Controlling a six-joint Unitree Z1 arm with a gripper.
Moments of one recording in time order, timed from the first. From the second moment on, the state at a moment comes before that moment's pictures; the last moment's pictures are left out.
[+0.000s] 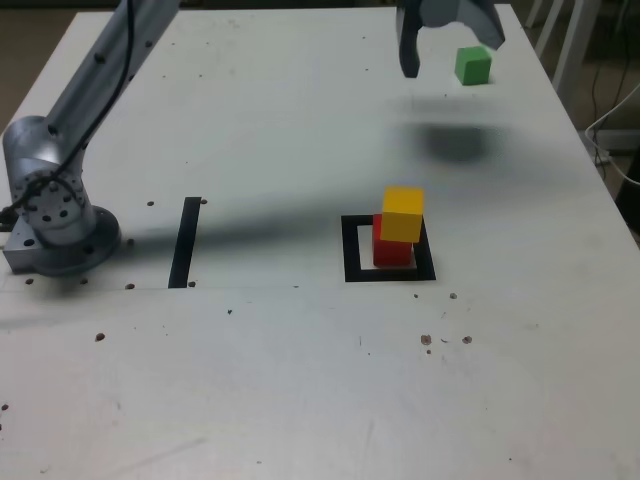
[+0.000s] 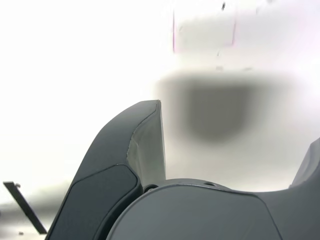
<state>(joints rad) 0.43 2.37 -2.42 1.60 0.11 0.47</state>
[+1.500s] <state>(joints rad) 0.56 2.63 -2.72 1.59 0.07 0.68</state>
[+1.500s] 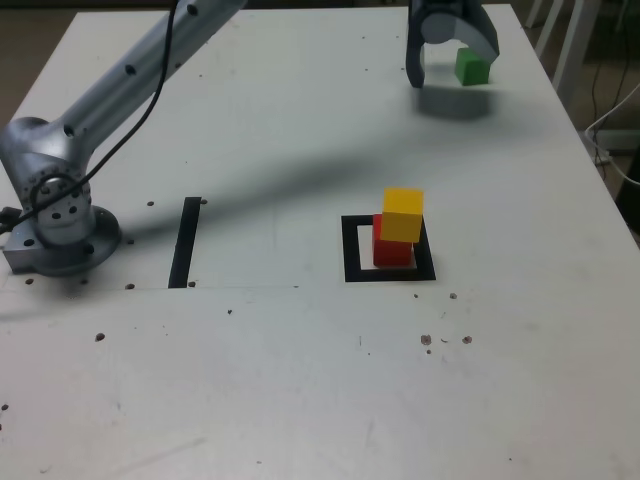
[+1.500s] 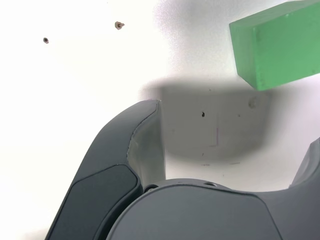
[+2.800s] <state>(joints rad) 0.61 2.67 -2.72 1.43 0.03 0.78</state>
